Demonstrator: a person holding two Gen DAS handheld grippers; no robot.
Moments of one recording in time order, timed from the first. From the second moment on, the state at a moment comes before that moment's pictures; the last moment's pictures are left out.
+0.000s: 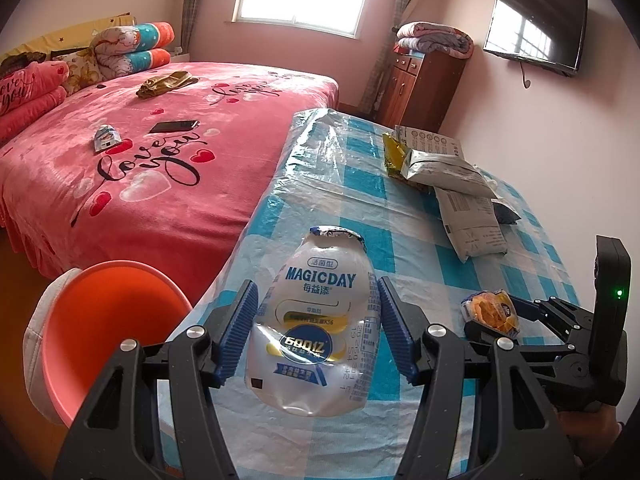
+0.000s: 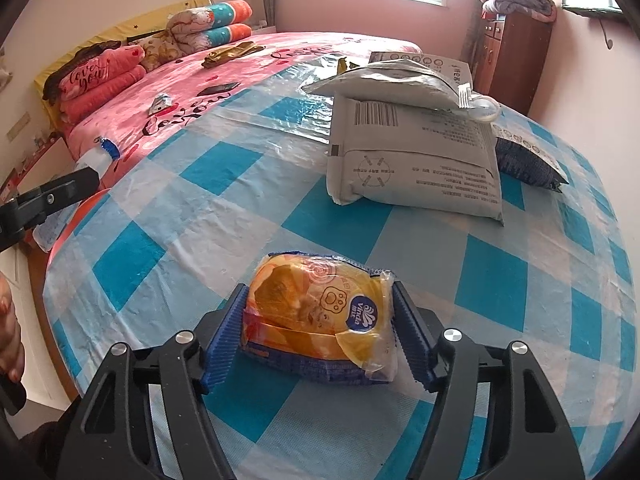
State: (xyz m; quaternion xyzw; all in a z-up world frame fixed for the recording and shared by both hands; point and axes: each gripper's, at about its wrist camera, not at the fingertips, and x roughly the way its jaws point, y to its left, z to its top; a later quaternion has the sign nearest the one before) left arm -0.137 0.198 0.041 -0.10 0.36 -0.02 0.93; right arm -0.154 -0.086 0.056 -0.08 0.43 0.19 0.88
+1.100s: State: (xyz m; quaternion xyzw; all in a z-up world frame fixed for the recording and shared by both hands) left arm -0.163 0.326 0.024 -0.14 0.36 0.13 0.91; right arm -0.150 0.074 0.143 -0.08 0.37 0.41 0.83
